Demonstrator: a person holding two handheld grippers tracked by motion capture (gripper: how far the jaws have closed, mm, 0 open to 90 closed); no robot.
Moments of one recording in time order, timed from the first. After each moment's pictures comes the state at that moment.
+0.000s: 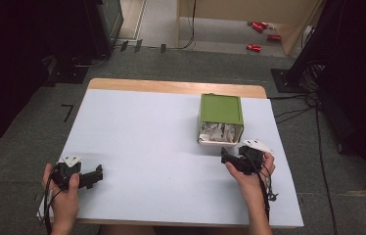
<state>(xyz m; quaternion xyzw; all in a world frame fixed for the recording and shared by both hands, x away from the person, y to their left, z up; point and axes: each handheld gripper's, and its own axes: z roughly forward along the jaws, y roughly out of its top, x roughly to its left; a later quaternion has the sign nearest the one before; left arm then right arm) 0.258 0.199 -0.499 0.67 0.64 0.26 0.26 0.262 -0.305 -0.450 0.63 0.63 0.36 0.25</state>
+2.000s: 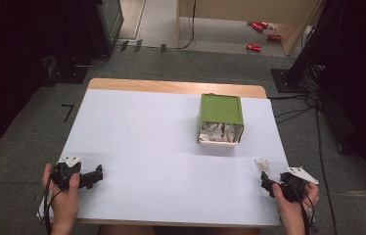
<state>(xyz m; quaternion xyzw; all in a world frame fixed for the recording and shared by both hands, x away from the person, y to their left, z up) 0.258 0.199 -0.499 0.67 0.64 0.26 0.26 0.194 -0.413 -0.489 0.69 0.60 0.29 0.28</state>
